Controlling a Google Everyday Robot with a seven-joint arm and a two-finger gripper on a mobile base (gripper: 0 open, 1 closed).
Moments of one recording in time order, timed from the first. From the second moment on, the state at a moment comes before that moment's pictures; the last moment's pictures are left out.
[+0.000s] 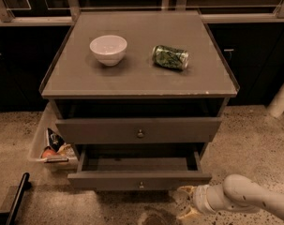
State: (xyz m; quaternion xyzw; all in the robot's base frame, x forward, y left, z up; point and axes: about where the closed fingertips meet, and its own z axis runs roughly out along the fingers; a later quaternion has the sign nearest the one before) arm 0.409 -0.181 0.385 -0.60 0.73 0.19 0.28
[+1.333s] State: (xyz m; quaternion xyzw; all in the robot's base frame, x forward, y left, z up) arm 0.522 -0.184 0.422 -0.64 0.67 0.15 0.34
